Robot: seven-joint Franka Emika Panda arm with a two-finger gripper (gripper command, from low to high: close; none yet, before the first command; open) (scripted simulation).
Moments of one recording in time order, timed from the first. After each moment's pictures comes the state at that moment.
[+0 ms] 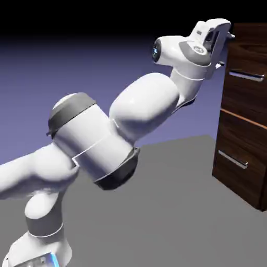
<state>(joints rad) 1.85 -1.08 -1.25 -1.79 -2.27 2.54 0.64</state>
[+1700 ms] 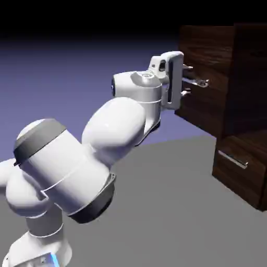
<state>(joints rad) 1.41 -1.25 -0.95 -2.53 -2.41 2.22 0.71</state>
